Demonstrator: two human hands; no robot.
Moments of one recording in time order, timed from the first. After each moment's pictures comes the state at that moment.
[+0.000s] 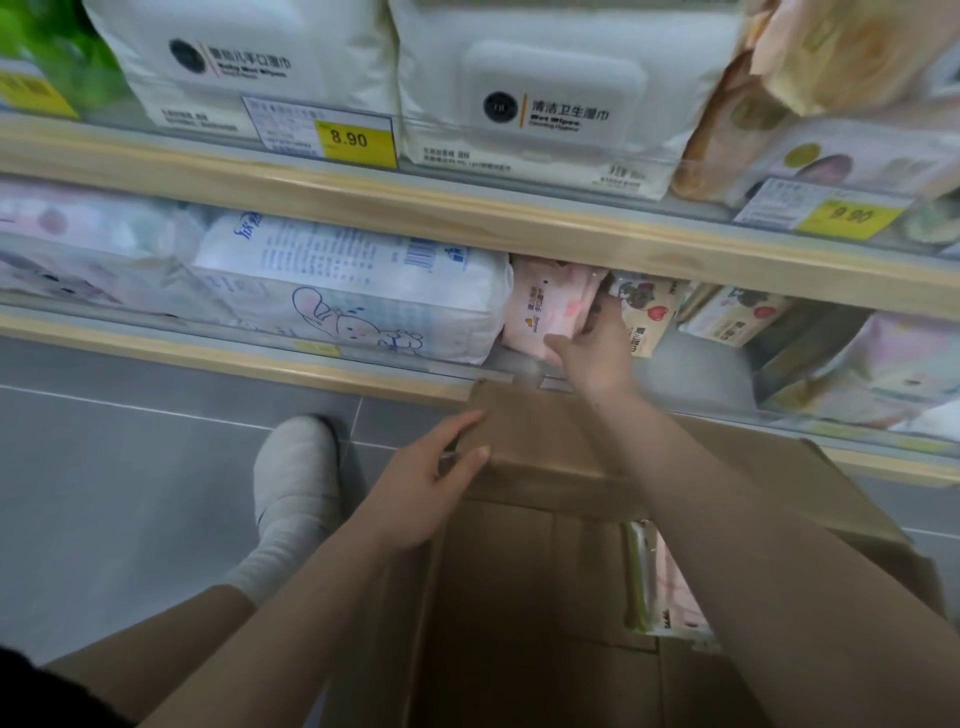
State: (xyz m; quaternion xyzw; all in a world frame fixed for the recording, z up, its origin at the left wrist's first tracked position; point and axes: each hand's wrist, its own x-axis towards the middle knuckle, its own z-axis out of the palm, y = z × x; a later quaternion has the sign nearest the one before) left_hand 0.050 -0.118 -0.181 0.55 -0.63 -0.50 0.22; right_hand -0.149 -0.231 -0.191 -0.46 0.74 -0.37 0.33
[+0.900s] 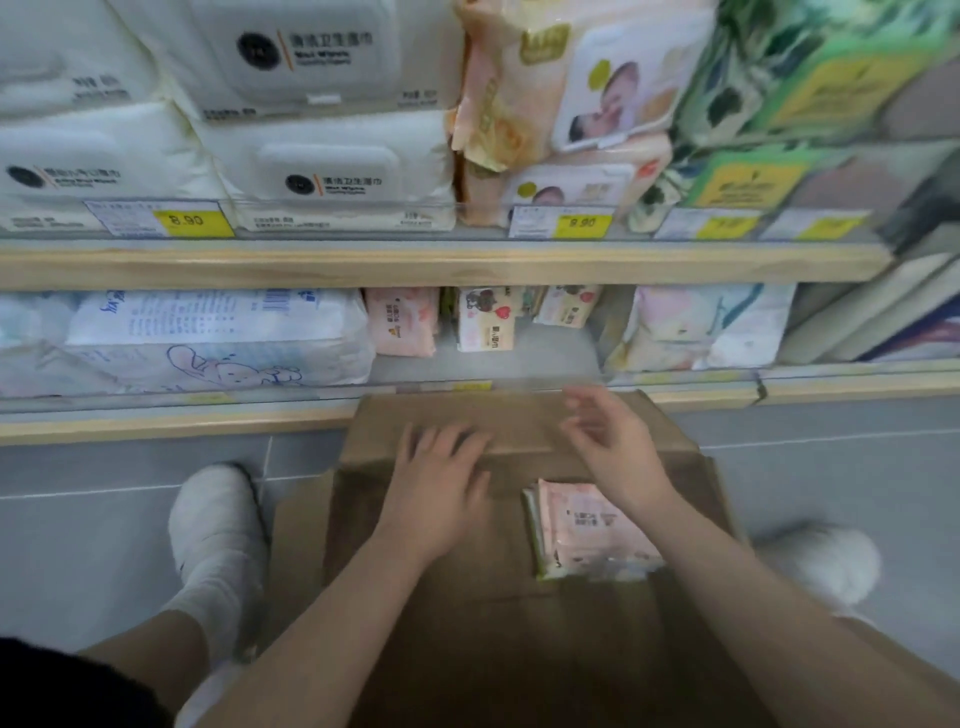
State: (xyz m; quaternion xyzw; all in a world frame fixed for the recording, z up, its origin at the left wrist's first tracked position) left_hand -0.056 -0.087 -0.162 0.47 -0.86 -0.17 0.08; right_hand -0.256 -0.052 -0.120 -0.49 0.73 -0.37 0.31
